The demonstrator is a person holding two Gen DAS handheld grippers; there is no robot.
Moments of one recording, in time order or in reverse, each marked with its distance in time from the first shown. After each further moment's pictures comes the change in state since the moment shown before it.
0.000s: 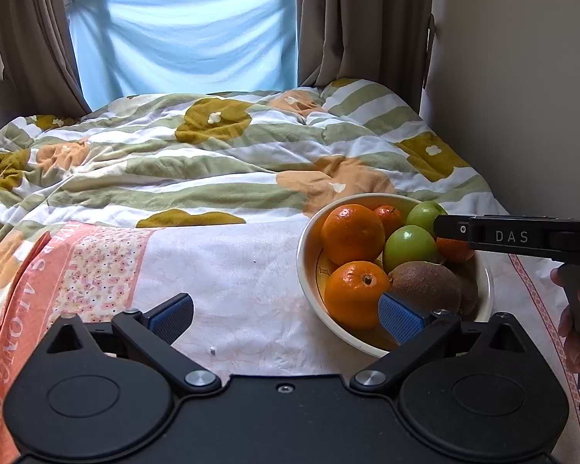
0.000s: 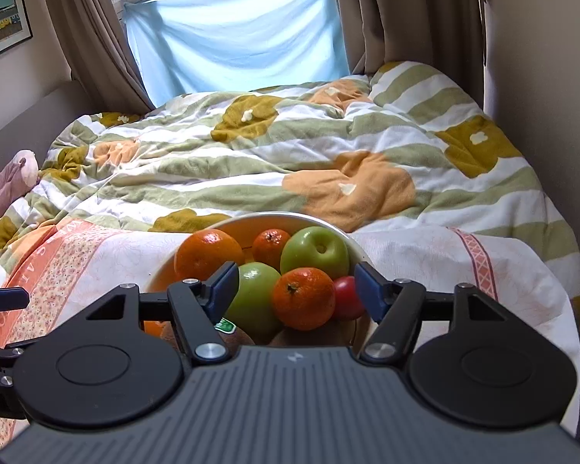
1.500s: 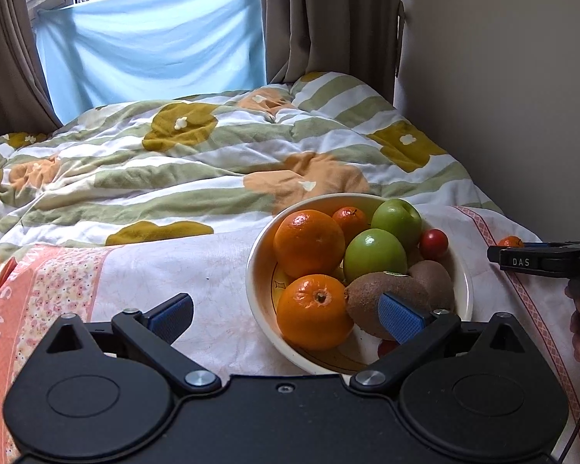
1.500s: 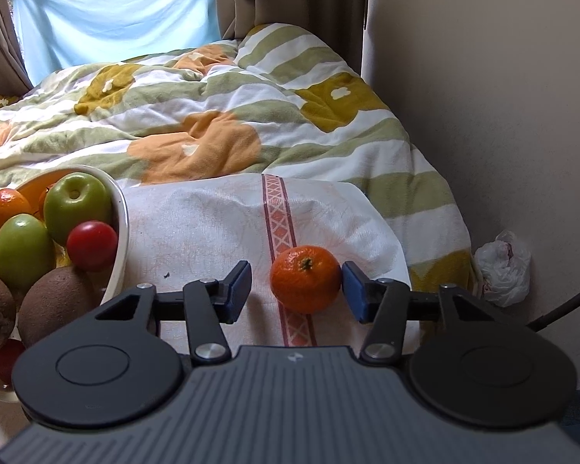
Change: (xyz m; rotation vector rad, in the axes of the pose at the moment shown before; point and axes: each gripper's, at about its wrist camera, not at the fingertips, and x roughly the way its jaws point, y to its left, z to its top) left arm 0.024 -0.030 0.010 0.065 0.019 -0.055; right arm 0.020 -0.104 -0.033 0.062 0.096 -0.376
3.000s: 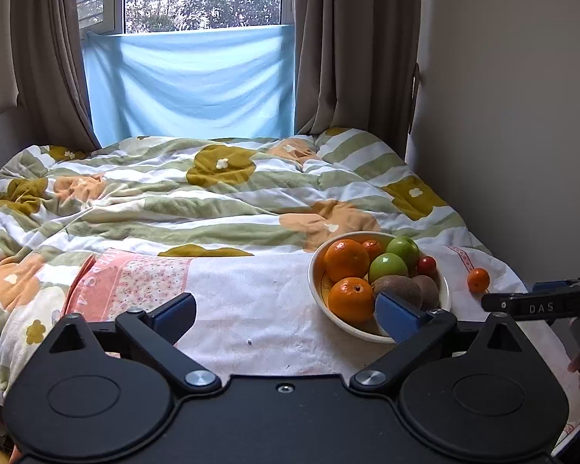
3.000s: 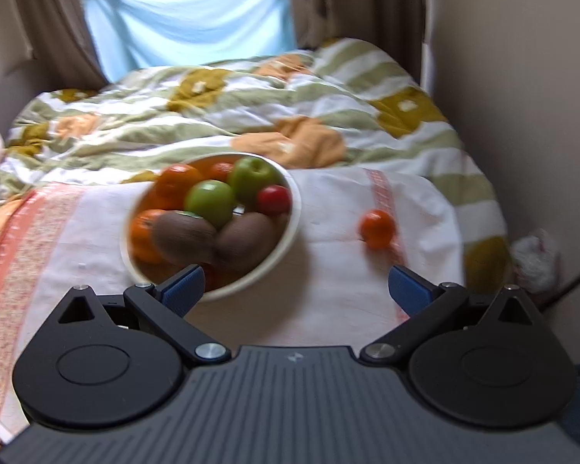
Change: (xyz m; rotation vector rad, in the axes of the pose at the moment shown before) left arm -0.133 0.051 -0.035 -0.064 -0.154 0.030; right arm -0.140 0.043 -0.025 -0.038 -0.001 0.172
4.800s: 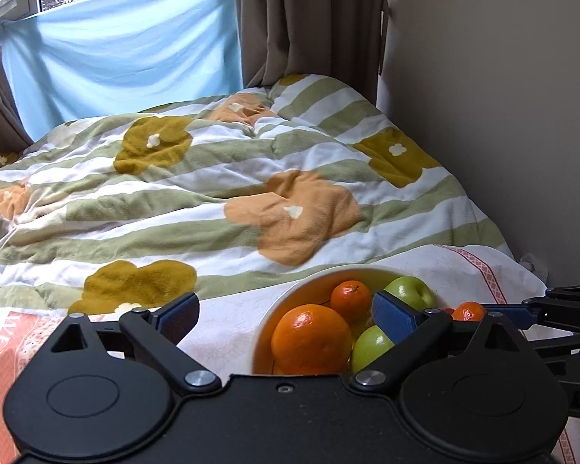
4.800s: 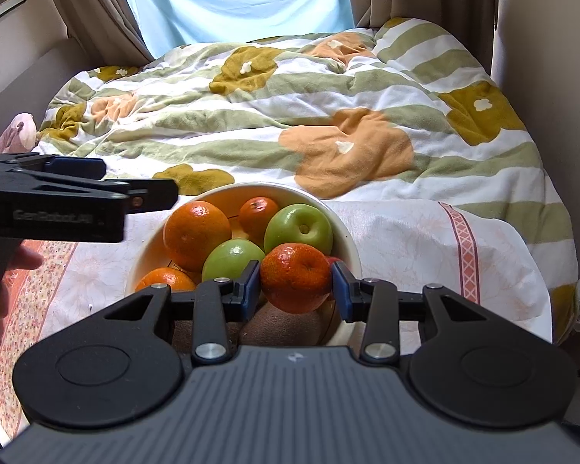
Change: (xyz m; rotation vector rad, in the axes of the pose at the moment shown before) left arm 0.186 -0.052 0.084 0.111 0.178 -0.087; right arm 0.096 0.017 0.074 -0.075 0.092 0.208
